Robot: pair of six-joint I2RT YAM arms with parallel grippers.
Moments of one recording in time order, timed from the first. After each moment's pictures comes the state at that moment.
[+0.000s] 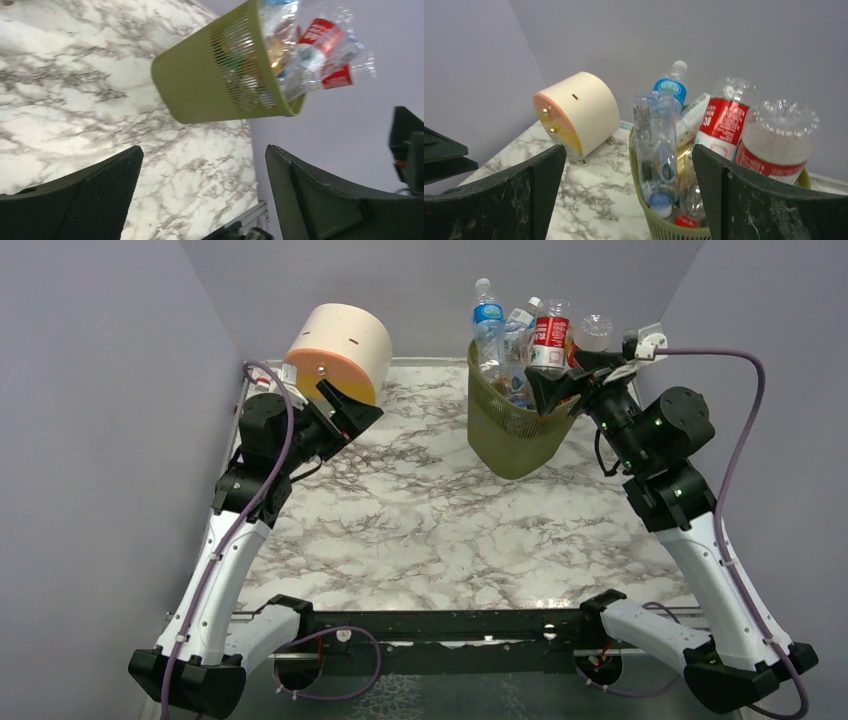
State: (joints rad) left arm -0.24 1.00 1.17 -0.44 0.32 -0.91; right arm 0.42 1.00 1.30 -0.07 -0.04 0.07
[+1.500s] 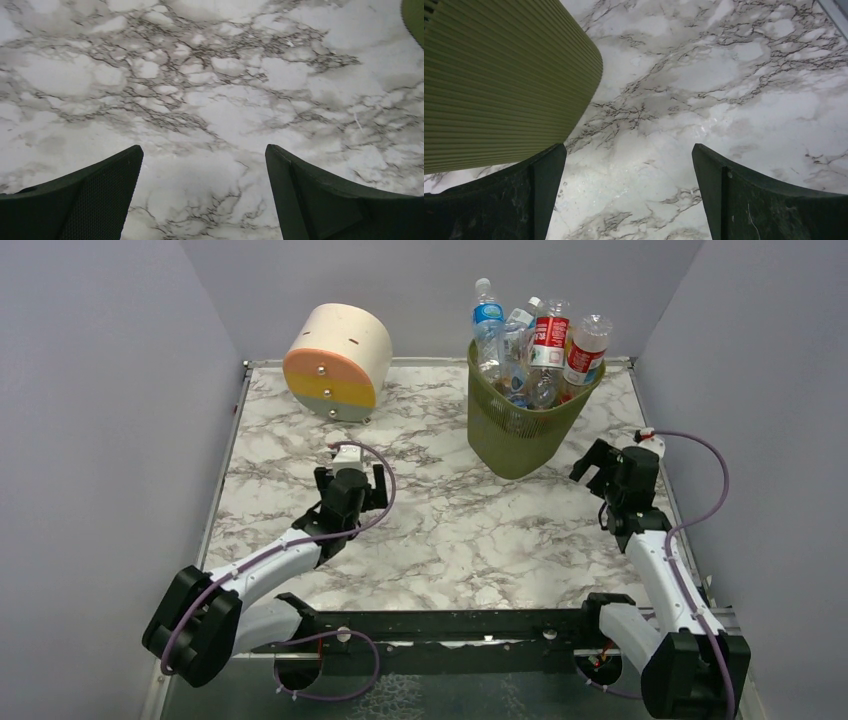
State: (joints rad) left arm -0.60 1.13 0.48 0.10 -0.46 -0.36; right arm -0.06 0.92 0.59 -0.17 0.13 0.39
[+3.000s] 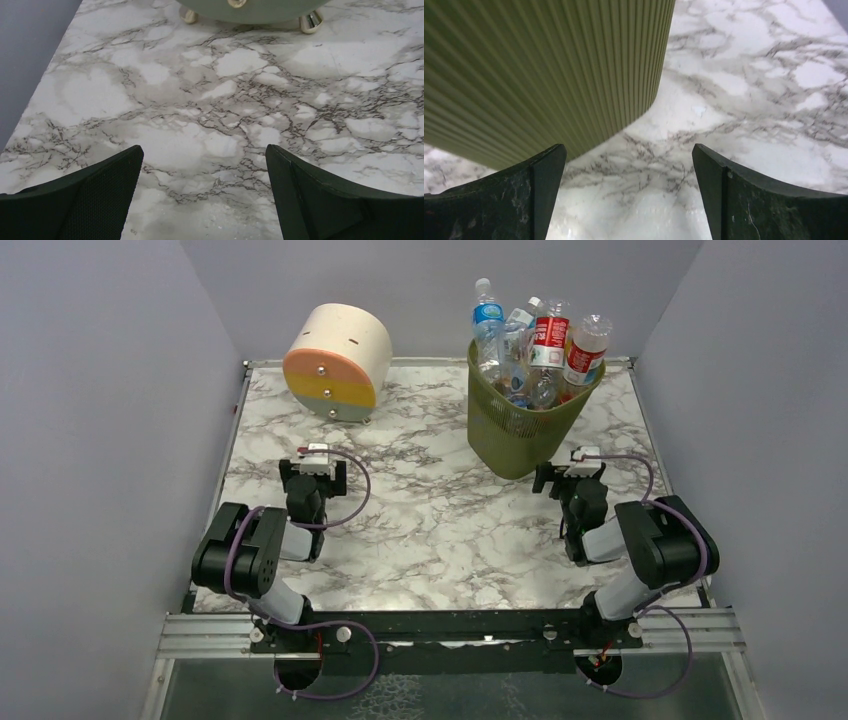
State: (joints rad) left arm -0.14 1.55 0.28 1.06 -0.22 0.10; right arm 0.15 1.58 0.23 1.23 0.17 0.05
